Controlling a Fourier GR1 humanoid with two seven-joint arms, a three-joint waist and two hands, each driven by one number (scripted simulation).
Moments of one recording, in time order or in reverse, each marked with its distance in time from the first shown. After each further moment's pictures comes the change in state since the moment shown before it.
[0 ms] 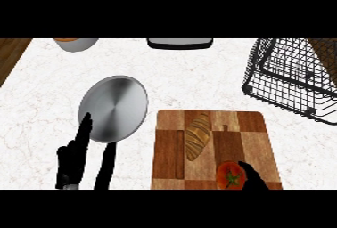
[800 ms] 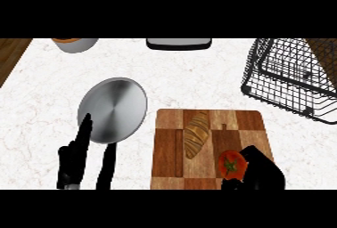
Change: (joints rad) left arm -0.002 -0.013 0.014 0.018 -0.012 -0.006 -0.008; right arm -0.158 -0.053 -0.126 0.113 0.039 0.005 -0.116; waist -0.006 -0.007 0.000
